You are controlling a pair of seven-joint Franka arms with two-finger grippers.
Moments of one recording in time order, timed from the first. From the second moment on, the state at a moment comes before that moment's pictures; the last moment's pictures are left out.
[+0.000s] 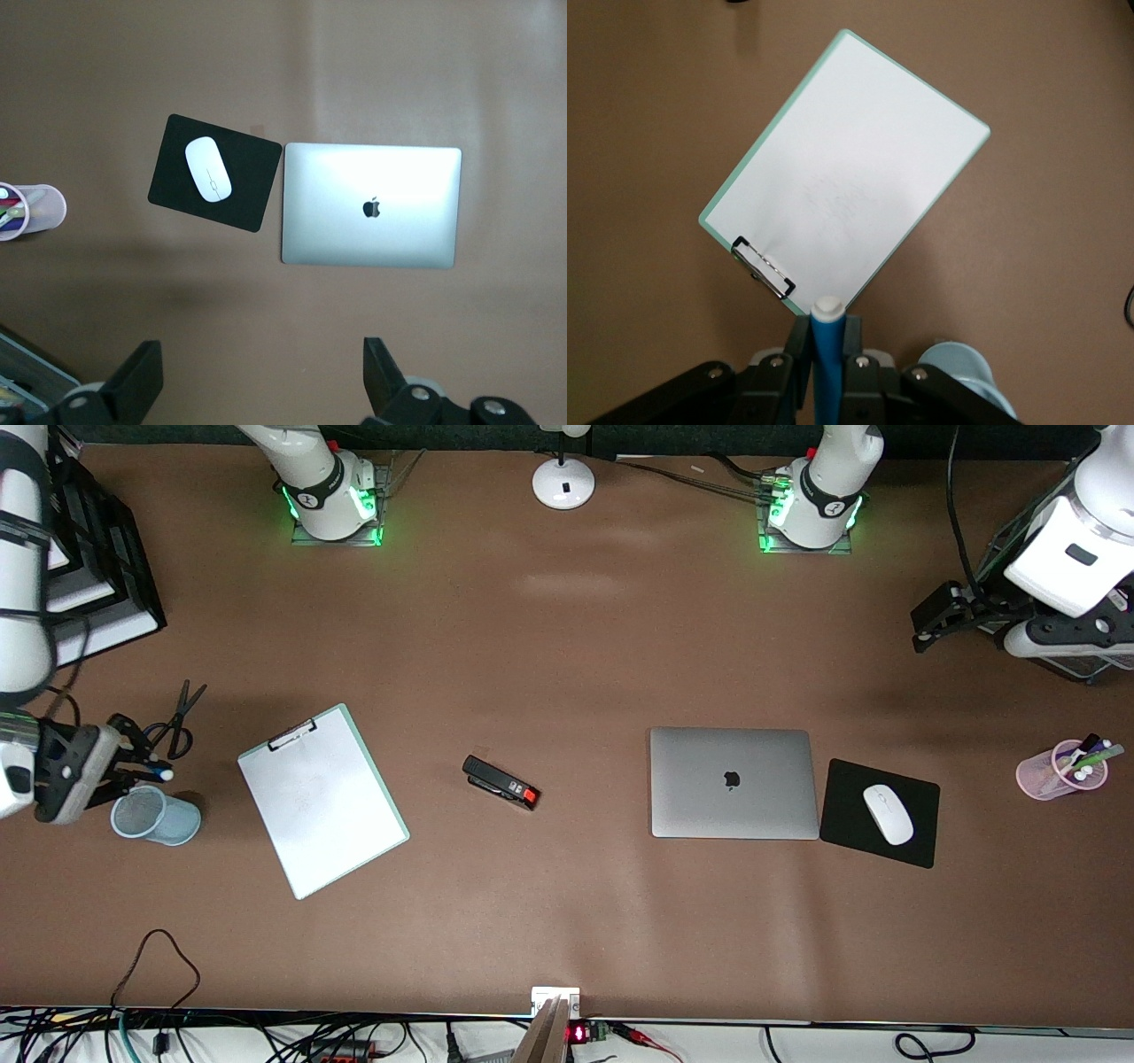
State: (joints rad) left arm 0.02 -0.03 -0.16 -1.59 0.02 1.59 -0.16; right arm -0.08 0.48 -0.15 -1.40 0.30 1.71 -1.55
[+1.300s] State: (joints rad) left arm 0.02 -0.06 -0.16 -1.63 0.00 1.59 -0.14; right arm -0.28 0.60 -0.16 -1.36 0.72 1.64 -2.20
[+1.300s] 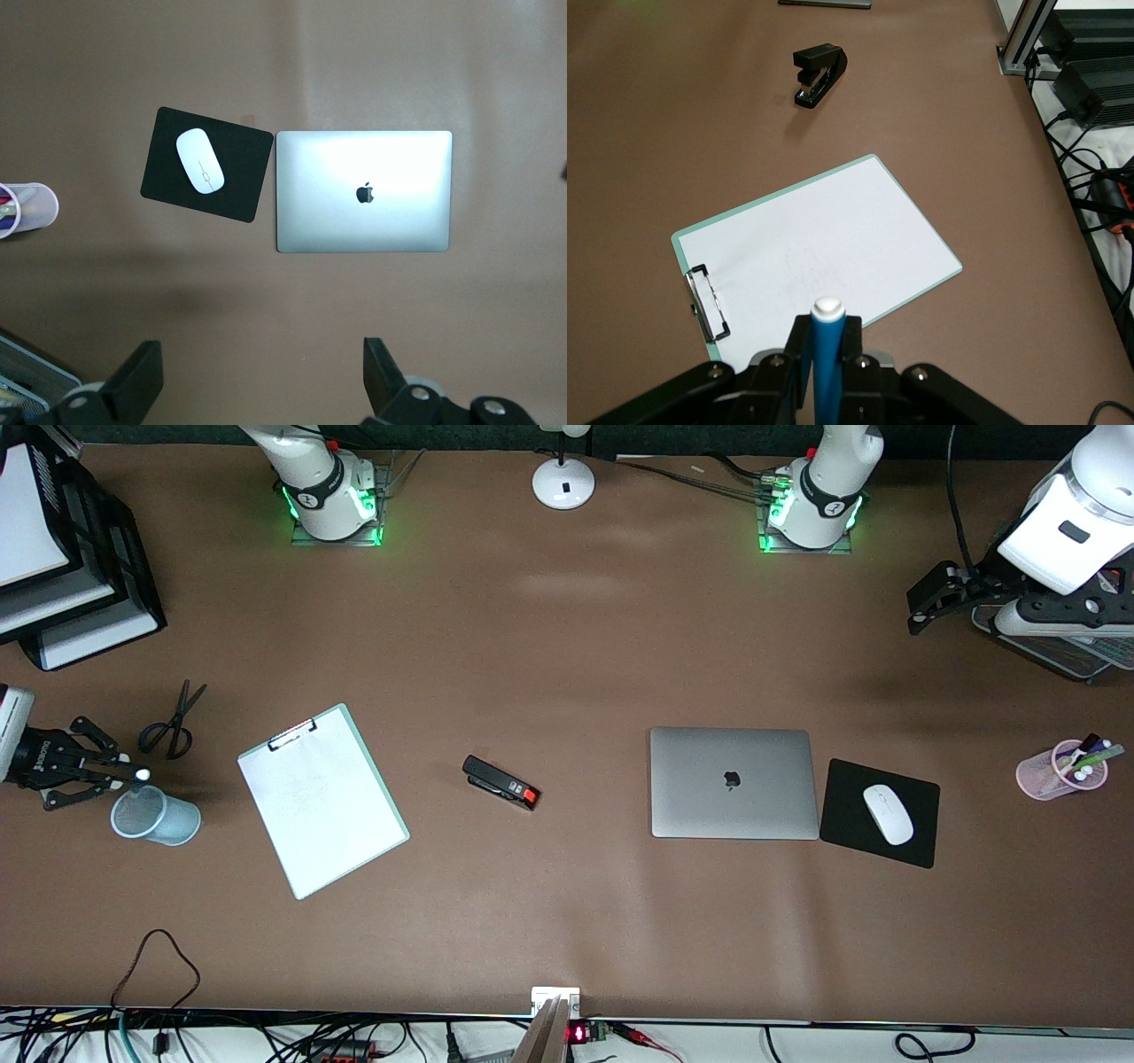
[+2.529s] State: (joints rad) left arm 0.02 -0.06 -0.15 -1.63 0.00 1.58 -0.14; right arm -0.38 0.78 -0.16 -1.28 0.91 1.64 -2.22
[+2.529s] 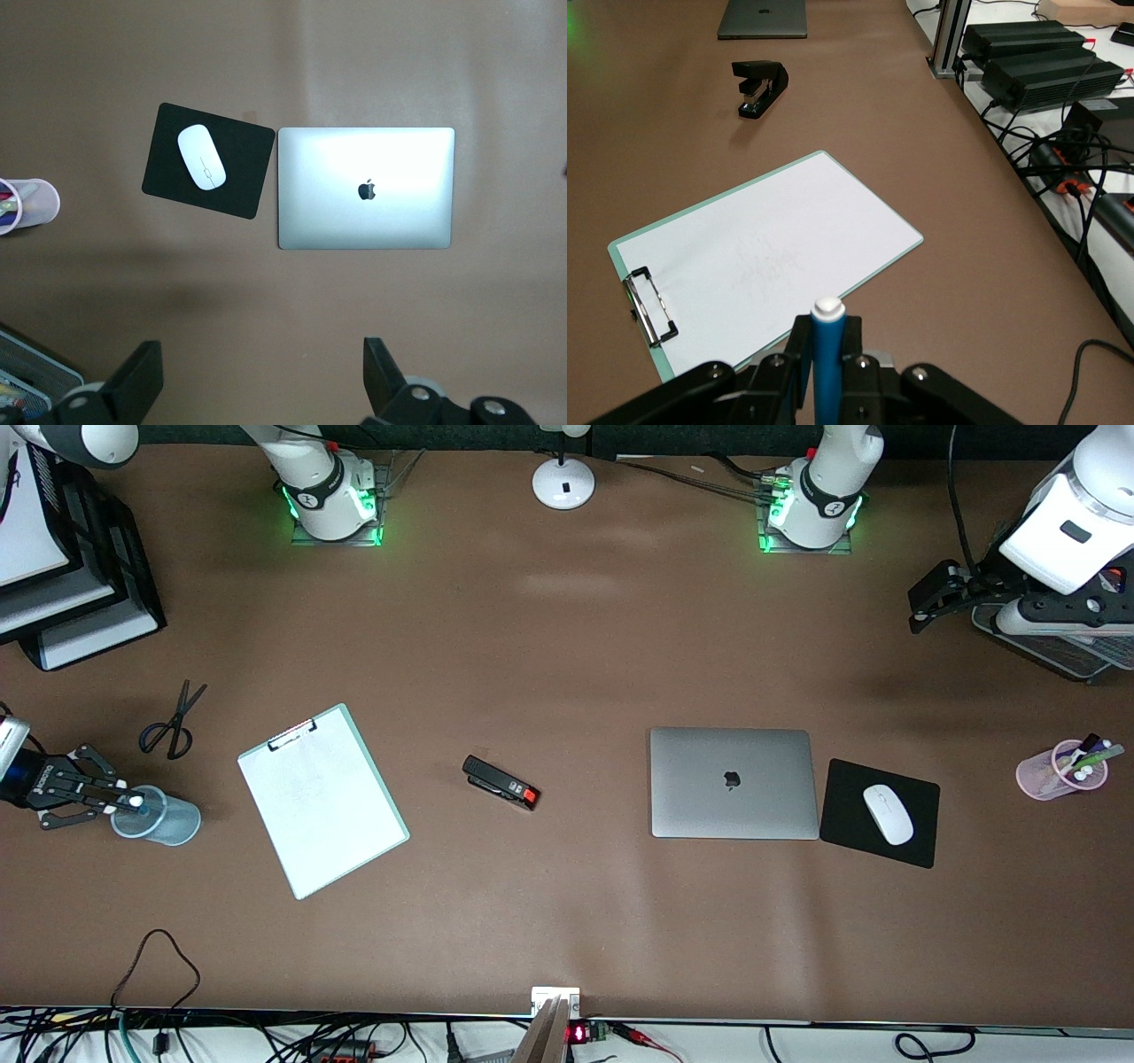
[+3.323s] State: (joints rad) left arm 0.02 -0.07 -0.15 -1.63 0.00 1.58 -0.13; right arm -0.42 0.82 -0.15 -1.28 0.91 1.64 -2.22
